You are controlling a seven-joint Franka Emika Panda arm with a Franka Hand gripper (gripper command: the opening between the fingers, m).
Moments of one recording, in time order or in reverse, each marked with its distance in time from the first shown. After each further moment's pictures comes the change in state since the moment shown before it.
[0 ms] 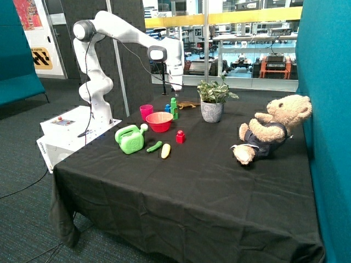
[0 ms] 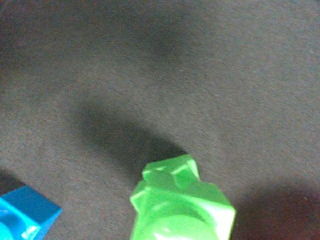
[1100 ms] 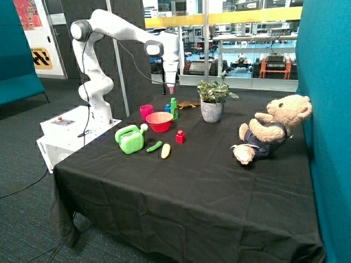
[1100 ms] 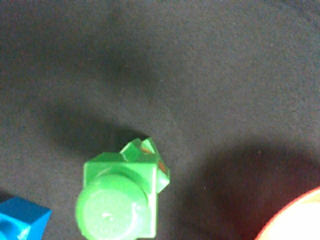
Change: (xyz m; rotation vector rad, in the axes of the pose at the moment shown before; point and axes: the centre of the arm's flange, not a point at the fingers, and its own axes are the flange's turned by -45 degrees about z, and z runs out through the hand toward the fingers) arm -0.018 0.022 -0.024 0.005 -0.009 0.219
